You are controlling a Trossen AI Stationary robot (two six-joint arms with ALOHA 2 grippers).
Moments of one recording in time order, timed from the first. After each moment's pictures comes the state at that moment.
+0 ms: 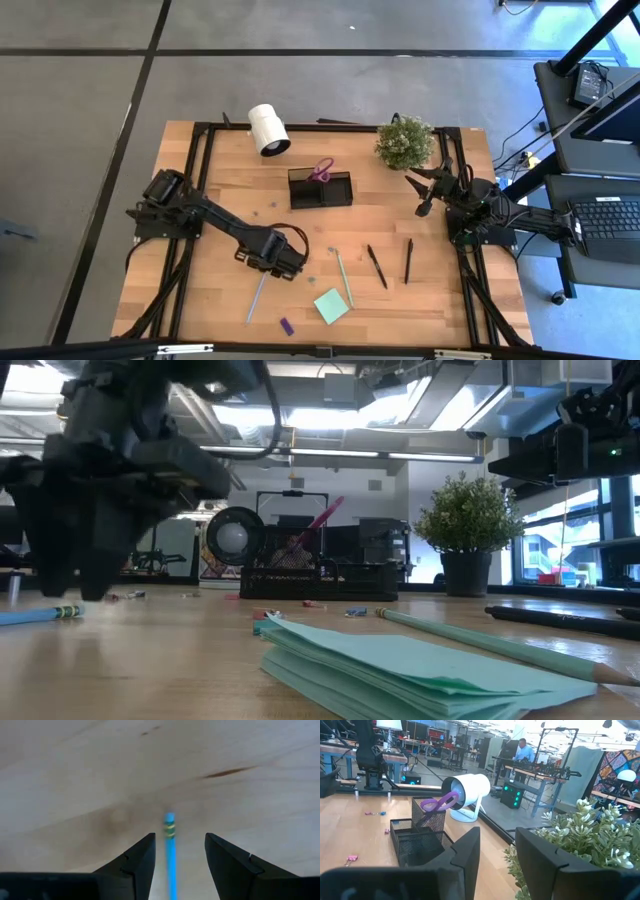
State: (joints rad) left arm -0.38 1.85 1.17 -0.86 0.12 -1.65; right arm -0.18 0.01 0.02 0.05 0.33 -0.22
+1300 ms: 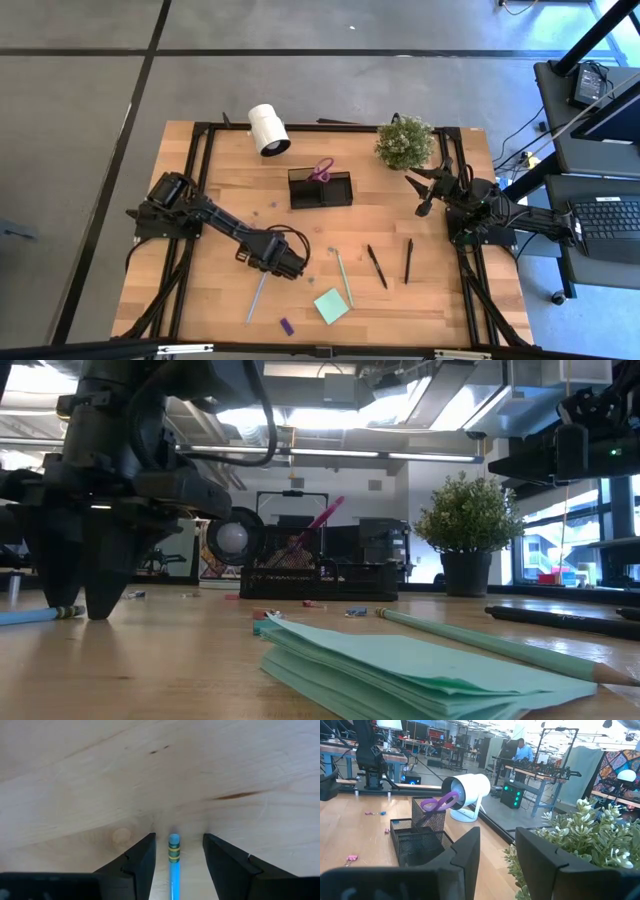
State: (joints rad) left arm -0.39 1.89 1.17 -0.86 0.05 -1.69; right arm -0.18 0.01 0.02 0.05 0.33 -0.22
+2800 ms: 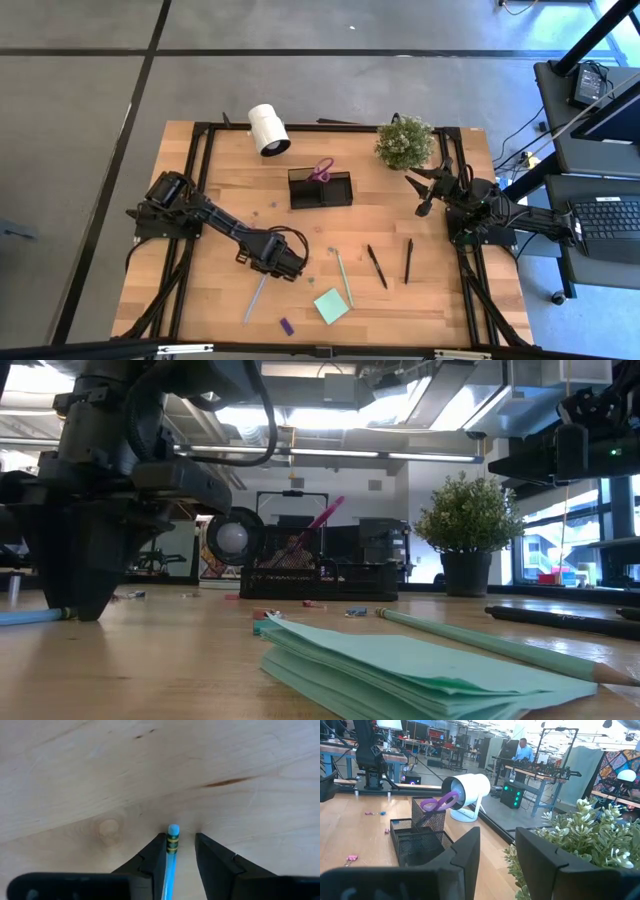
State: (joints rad) left arm -0.40 1.89 1.14 -0.83 0.07 -1.69; right arm -0.18 0.01 0.02 0.05 0.33 -0.22
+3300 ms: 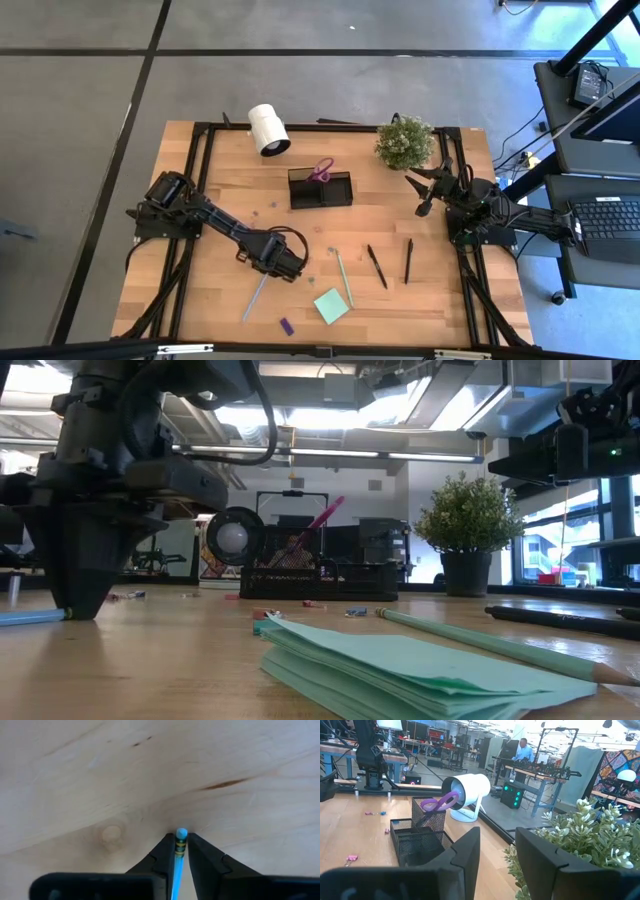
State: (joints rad) left arm -0.40 1.89 1.14 -0.83 0.04 -1.63; right arm -0.18 0.01 0.02 0.05 0.33 -0.22
